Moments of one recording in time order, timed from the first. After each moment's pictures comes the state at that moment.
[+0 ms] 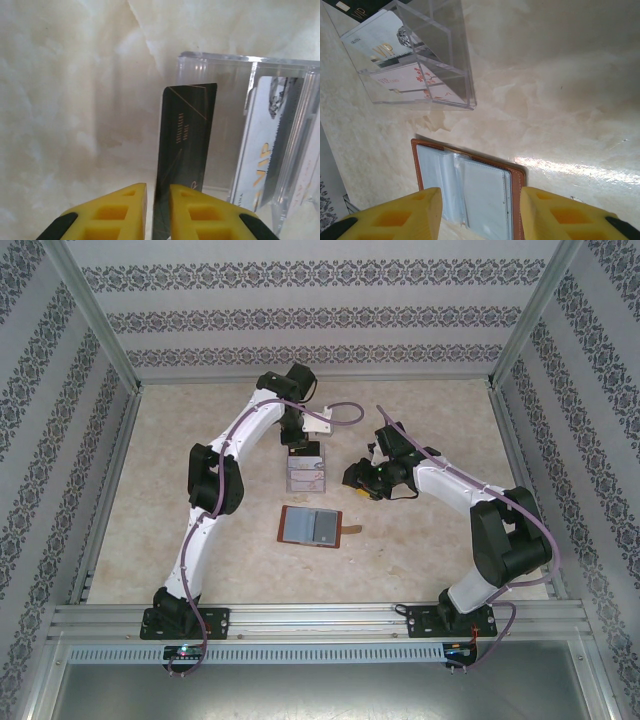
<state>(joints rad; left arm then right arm) -0.42 2.46 2.44 -1.30 0.09 1.04 0.38 1.60 1.01 -0.49 -0.49 0.75</state>
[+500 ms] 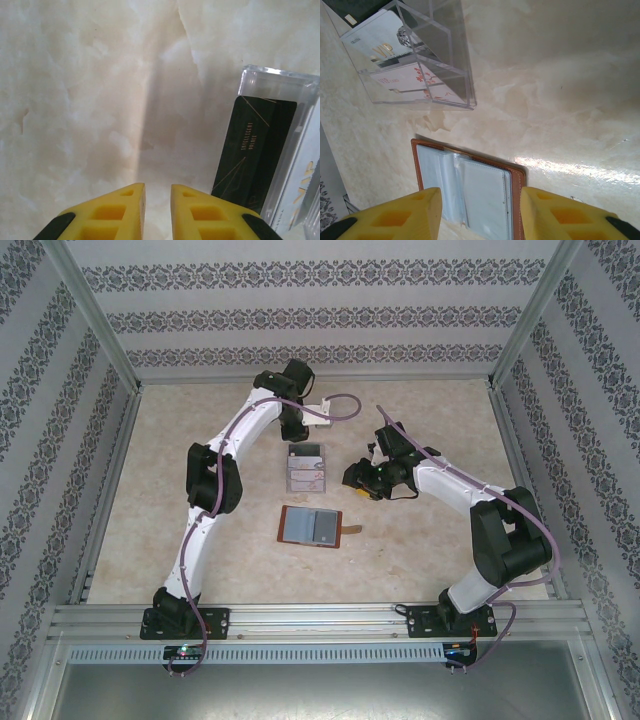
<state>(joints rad) -0.40 2.46 2.44 -1.23 0.09 0.97 0.38 1.60 1.01 -0.49 -0.49 0.75</state>
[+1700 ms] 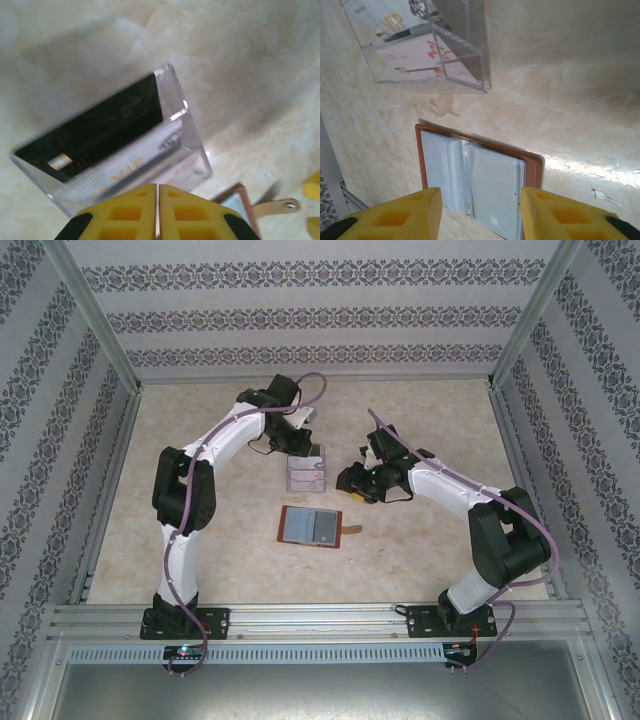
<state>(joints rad) -0.40 2.09 1.83 -0.95 0.38 -0.11 0.44 1.60 1.01 -0.49 -0.49 0.75</state>
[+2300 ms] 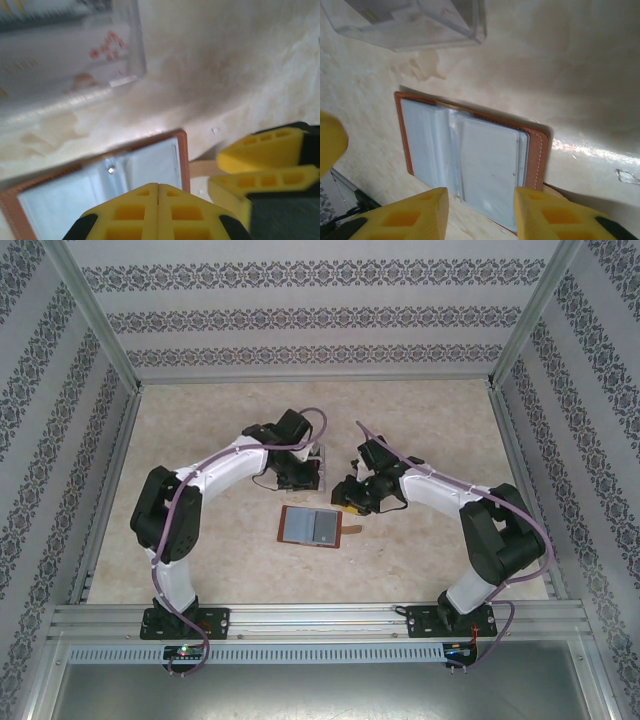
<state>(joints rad) -0.56 1.85 1.41 -0.77 0.40 -0.51 0.50 1.63 0.96 -0.47 -0.52 0.76</state>
